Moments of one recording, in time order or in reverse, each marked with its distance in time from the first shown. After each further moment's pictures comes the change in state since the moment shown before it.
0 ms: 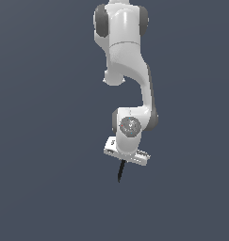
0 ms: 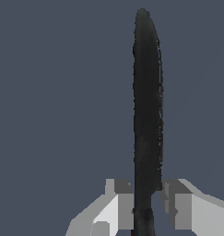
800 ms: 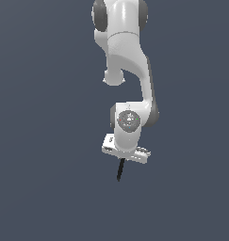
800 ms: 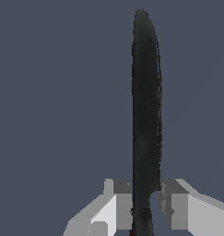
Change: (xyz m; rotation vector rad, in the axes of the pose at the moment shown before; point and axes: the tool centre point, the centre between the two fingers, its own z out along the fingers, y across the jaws) arm 0.005 0.005 -0.030 0.005 0.009 -0.036
